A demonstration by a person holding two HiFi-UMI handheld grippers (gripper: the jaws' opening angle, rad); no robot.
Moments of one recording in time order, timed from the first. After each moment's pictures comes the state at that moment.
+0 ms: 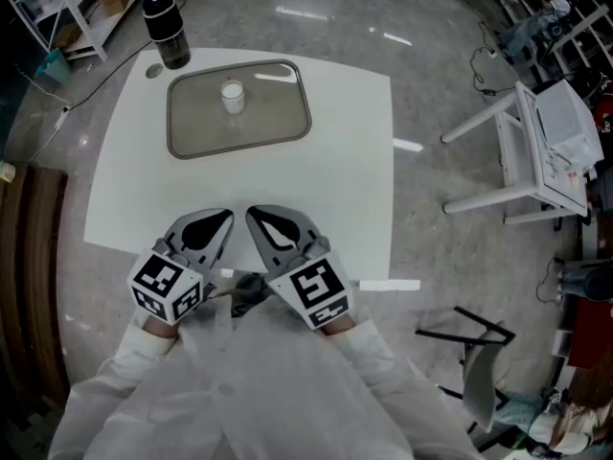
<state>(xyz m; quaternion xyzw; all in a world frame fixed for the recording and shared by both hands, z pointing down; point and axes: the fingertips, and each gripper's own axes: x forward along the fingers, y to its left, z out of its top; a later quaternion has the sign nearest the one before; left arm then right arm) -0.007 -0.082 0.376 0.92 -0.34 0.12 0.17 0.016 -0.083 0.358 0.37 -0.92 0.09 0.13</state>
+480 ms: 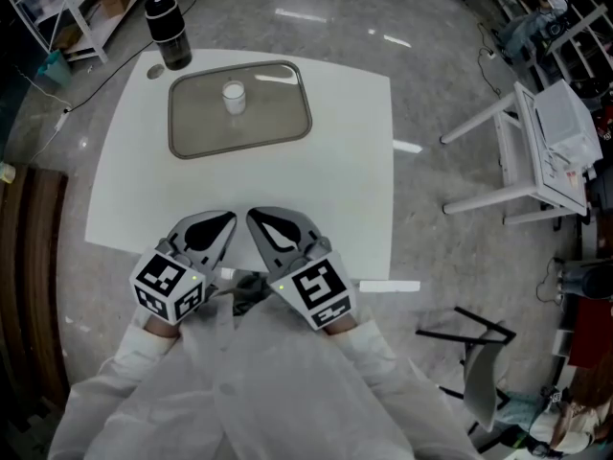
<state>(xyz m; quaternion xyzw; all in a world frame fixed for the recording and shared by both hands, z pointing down) -0.006 -0.077 0.378 0.92 -0.33 0.13 0.17 0.012 -0.078 0.356 0.36 -0.92 0.08 0.14</state>
